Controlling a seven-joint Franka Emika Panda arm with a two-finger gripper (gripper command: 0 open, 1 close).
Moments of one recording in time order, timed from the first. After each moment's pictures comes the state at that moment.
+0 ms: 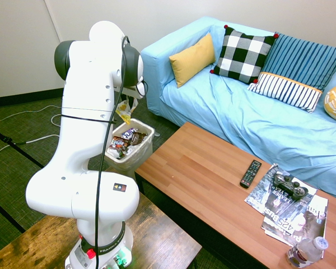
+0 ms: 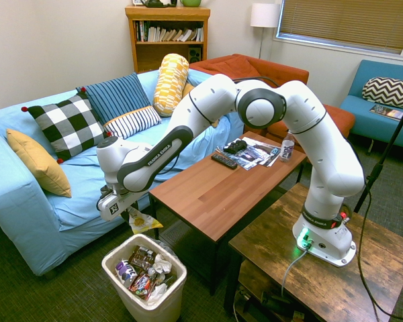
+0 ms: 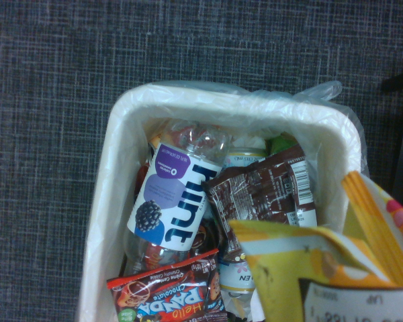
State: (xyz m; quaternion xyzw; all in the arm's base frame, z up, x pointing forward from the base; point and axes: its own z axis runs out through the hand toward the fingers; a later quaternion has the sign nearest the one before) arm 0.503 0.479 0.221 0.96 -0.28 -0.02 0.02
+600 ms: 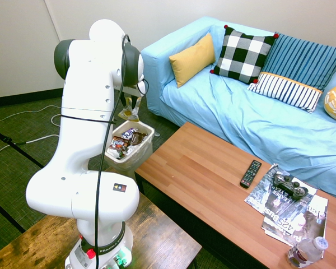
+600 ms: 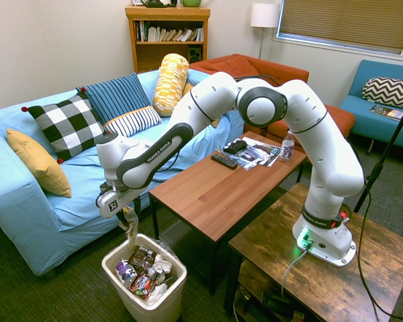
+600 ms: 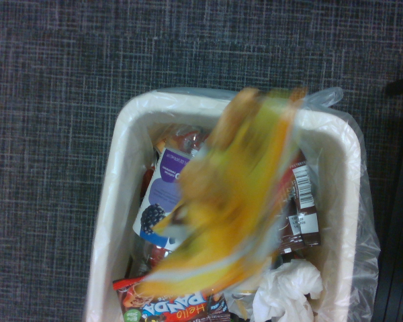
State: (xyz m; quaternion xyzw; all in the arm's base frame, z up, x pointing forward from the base) arm 0.508 0.475 0.230 0.96 -0.28 -0.03 0.02
